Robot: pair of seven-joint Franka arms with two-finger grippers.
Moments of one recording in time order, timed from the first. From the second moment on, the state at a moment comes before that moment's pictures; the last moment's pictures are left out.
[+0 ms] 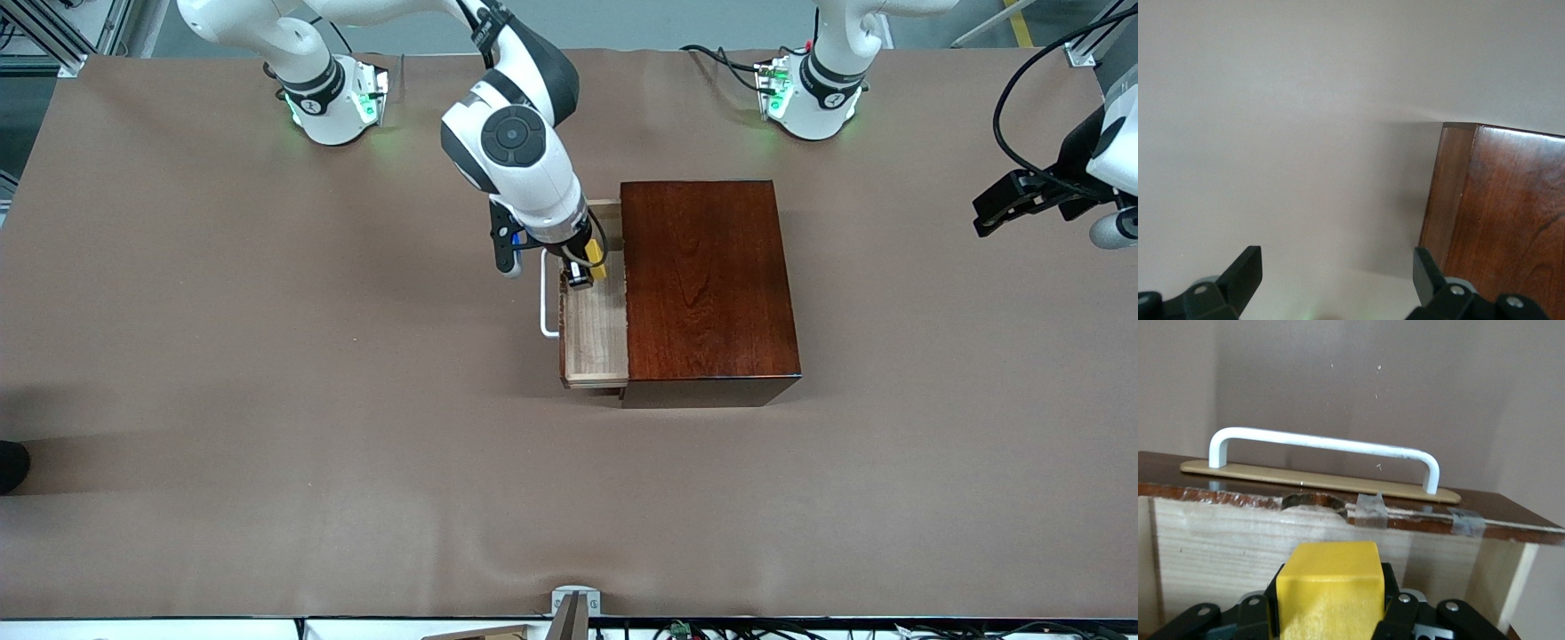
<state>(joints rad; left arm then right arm) -0.17 0.01 0.07 -1.48 0.08 1.47 -0.25 0.75 0.49 0.08 -1.57 0.15 2.17 2.16</state>
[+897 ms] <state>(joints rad) -0.17 0.01 0.07 -1.49 0.08 1.47 -0.25 0.78 0.56 0.08 -1.55 0.08 2.17 2.21</state>
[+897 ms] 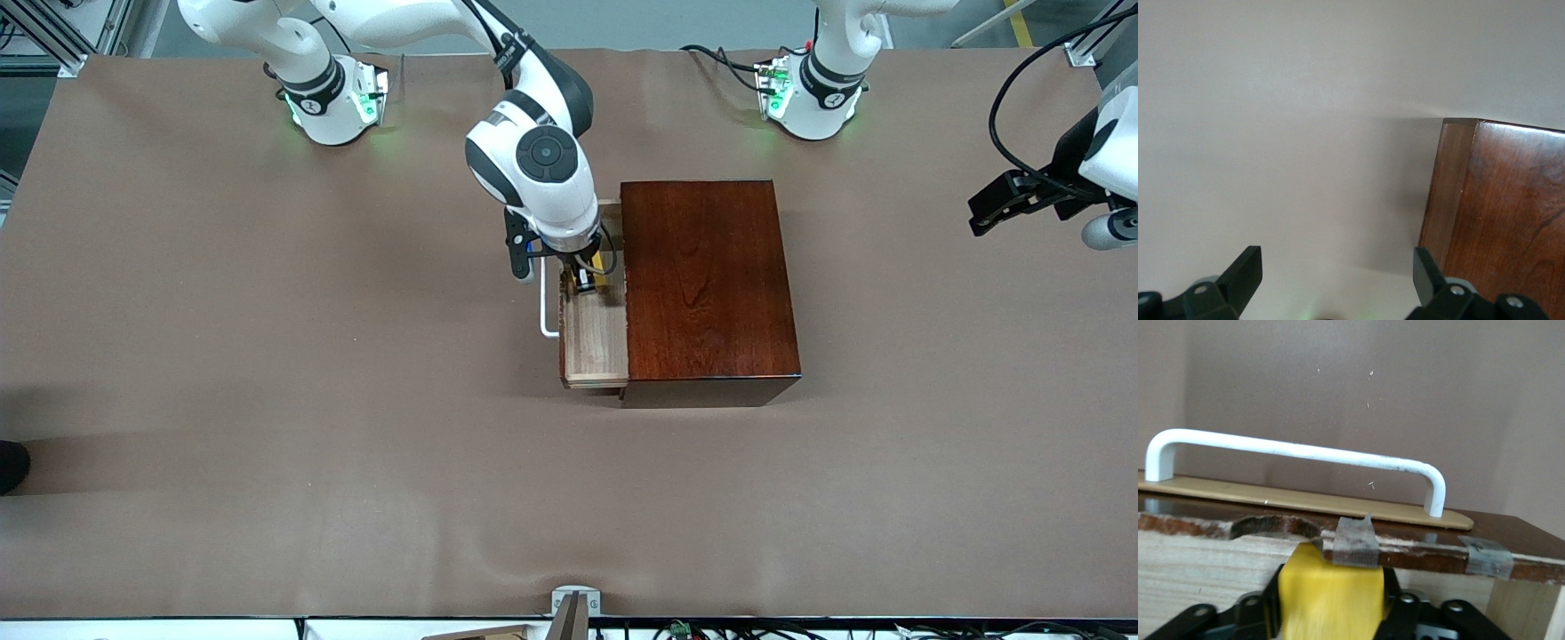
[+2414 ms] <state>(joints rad) -0.23 0.09 -0.16 -1.50 0.03 1.50 -0.52 0.48 0.45 0.05 -1.33 0.08 1.78 1.75</state>
